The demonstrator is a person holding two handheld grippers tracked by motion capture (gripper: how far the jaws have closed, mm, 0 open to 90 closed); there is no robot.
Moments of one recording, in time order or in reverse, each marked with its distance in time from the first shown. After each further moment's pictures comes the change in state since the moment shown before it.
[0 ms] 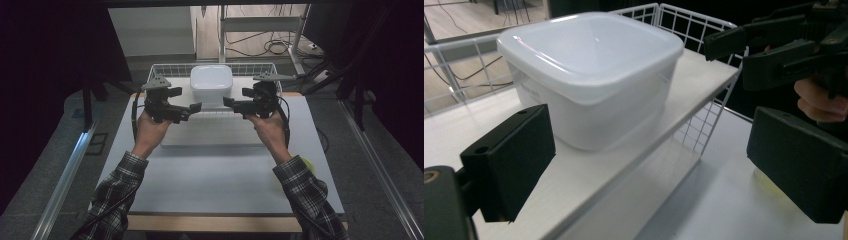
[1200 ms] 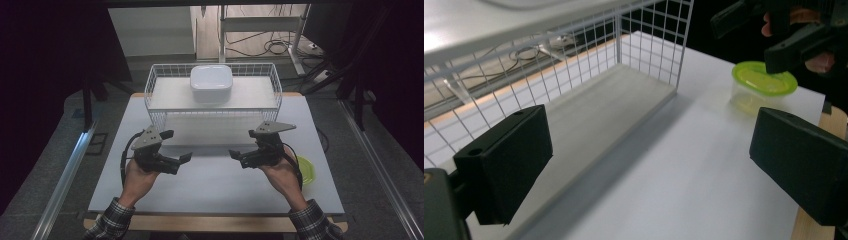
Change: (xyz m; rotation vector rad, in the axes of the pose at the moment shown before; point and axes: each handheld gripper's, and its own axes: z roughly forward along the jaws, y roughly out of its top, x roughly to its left) left arm -0.050 -0.103 -0.041 0.037 -0.008 0.073; right arm 0.029 -0.101 -0.038 0.143 0.039 -0.154
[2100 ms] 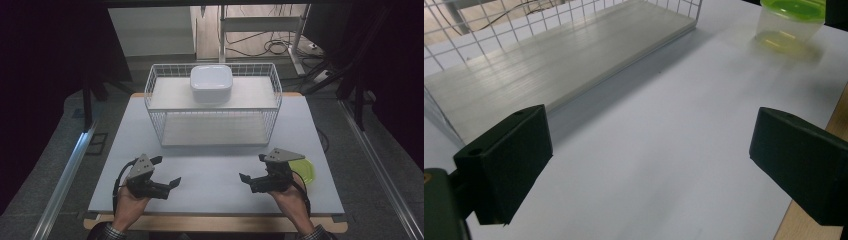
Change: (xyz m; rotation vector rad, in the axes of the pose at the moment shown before) left arm -0.010 -0.079 -0.015 0.087 0.074 -0.039; right arm 0.006 -0.077 -0.013 0.033 -0.030 0.048
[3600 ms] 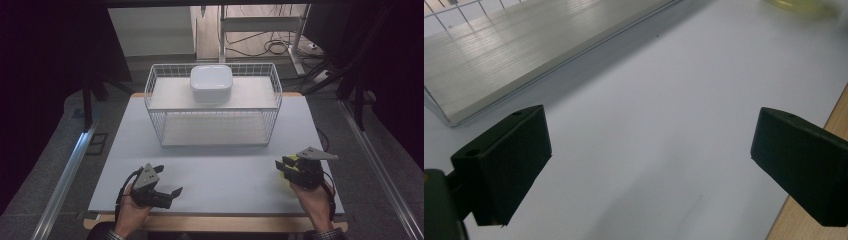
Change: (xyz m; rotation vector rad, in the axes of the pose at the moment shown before) left arm -0.010 -0.025 0.011 0.065 0.014 0.034; right arm -0.052 -0.022 -0.049 0.036 -0.247 0.124
